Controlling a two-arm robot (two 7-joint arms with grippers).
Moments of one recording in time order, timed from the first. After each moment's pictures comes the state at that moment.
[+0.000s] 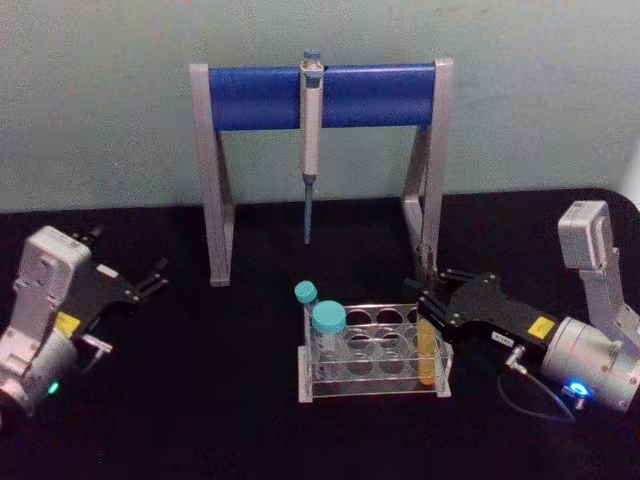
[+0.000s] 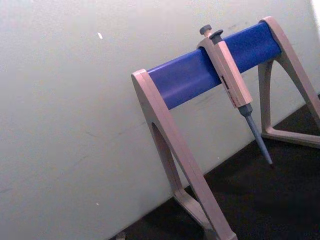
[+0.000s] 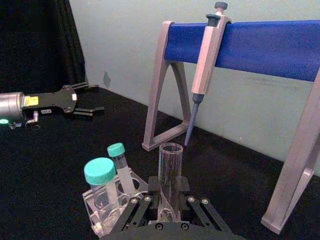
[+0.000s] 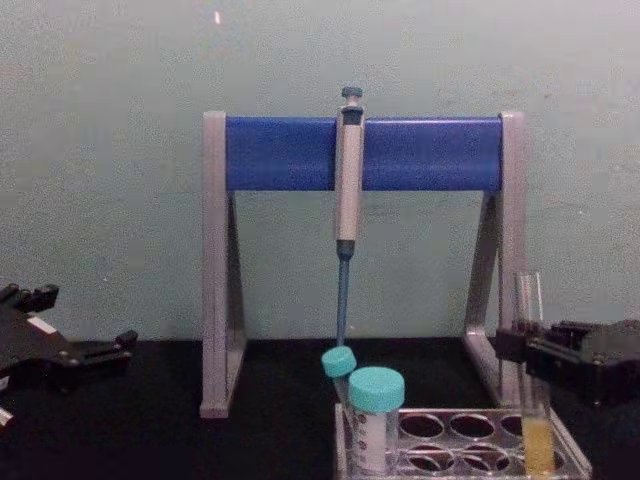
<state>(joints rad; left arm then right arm) -0.20 0.60 0.45 -1.41 -0.25 -0.12 0.03 0.19 0.55 -0.39 -1.49 0.54 0.01 0.56</state>
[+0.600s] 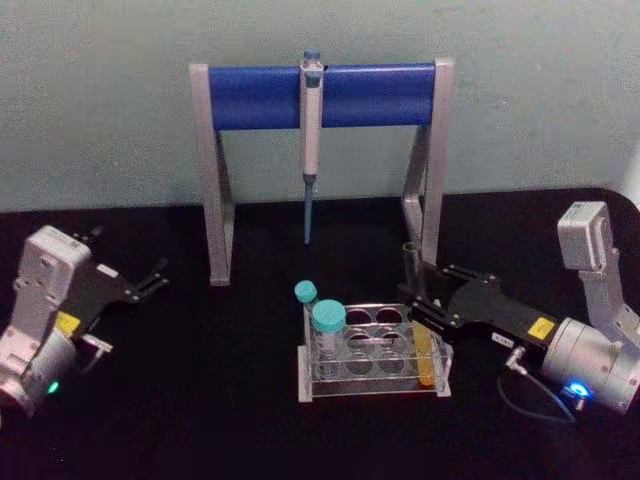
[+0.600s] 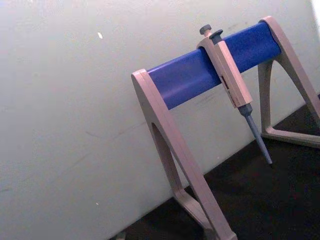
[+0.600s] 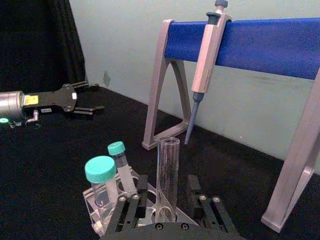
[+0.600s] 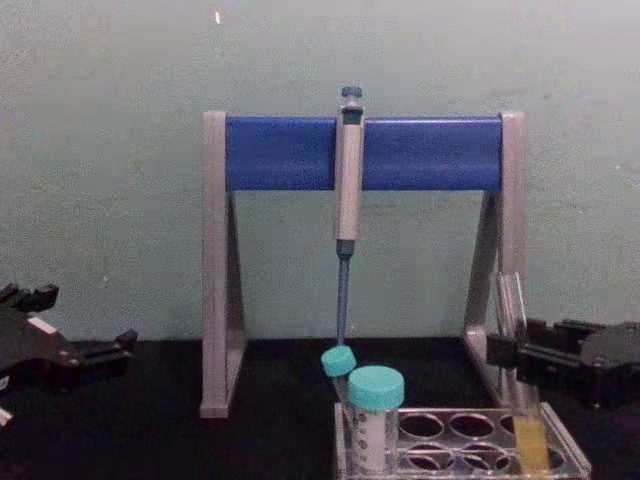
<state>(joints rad) -0.20 0.60 0.45 -1.41 -0.25 -0.12 0.03 0.19 0.55 -0.39 -1.49 0.54 0.01 0.56</state>
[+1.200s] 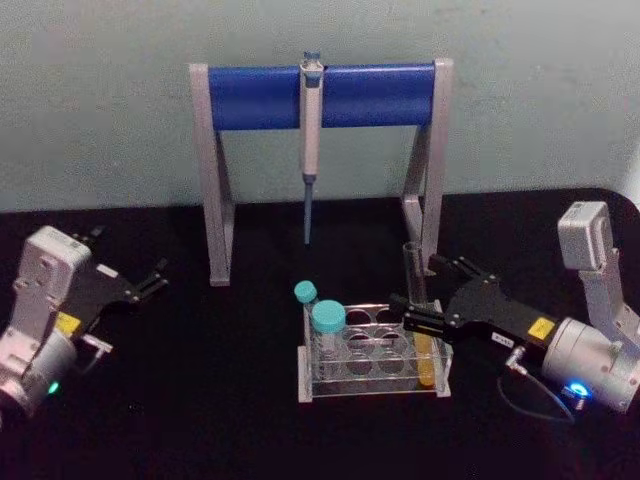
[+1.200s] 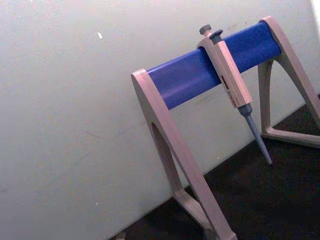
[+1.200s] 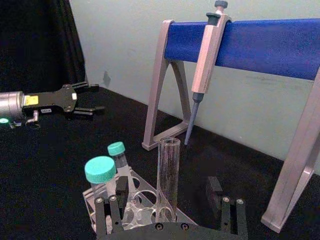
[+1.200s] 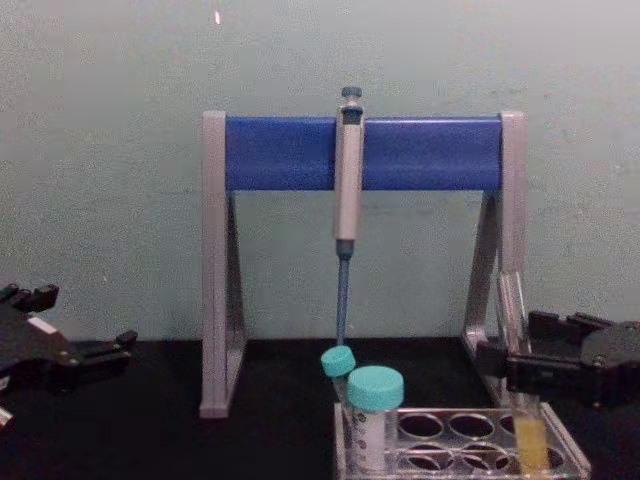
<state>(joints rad) -0.20 0.60 0.45 -1.41 -0.25 -0.12 0.03 0.19 0.55 -0.39 -1.49 0.54 0.01 0.56</state>
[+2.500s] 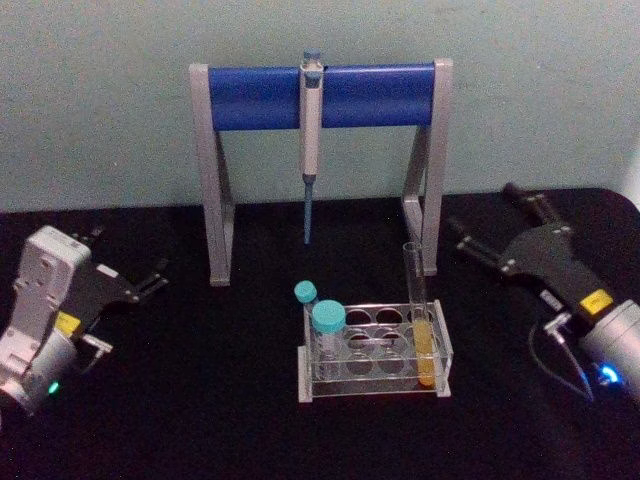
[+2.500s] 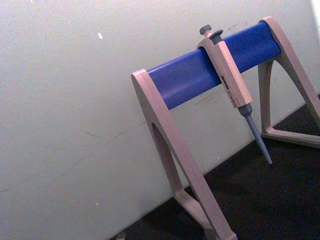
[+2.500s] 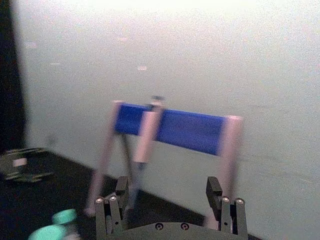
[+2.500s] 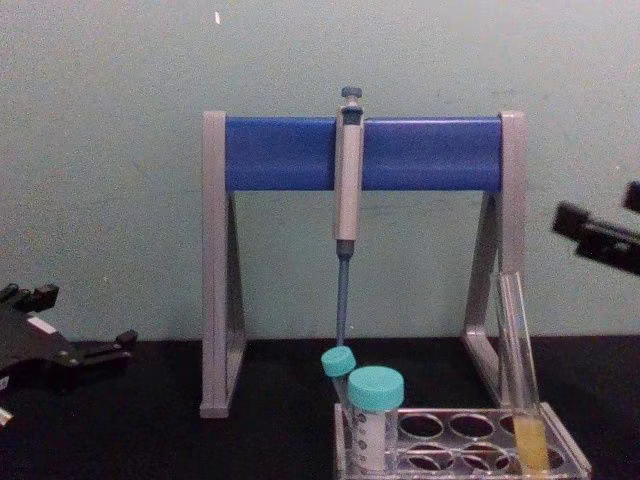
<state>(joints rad) -0.20 0.60 0.45 -1.41 -0.25 -0.12 0.03 0.06 0.48 -0.25 -1.60 0.48 -0.25 0.41</state>
